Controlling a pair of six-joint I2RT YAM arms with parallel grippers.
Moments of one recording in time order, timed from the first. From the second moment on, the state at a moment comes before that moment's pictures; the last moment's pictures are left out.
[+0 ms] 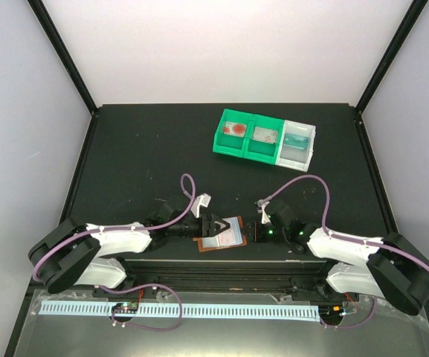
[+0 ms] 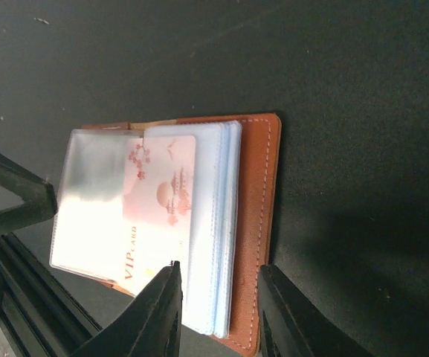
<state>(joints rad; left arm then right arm) -0.81 1.31 0.34 0.46 0.48 -0.96 0.79 1.17 0.32 0.06 -0.24 0.75</state>
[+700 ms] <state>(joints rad) -0.77 1.34 0.30 0.40 0.39 -0.96 0.79 1.27 0.41 0.07 -0.24 0.74</state>
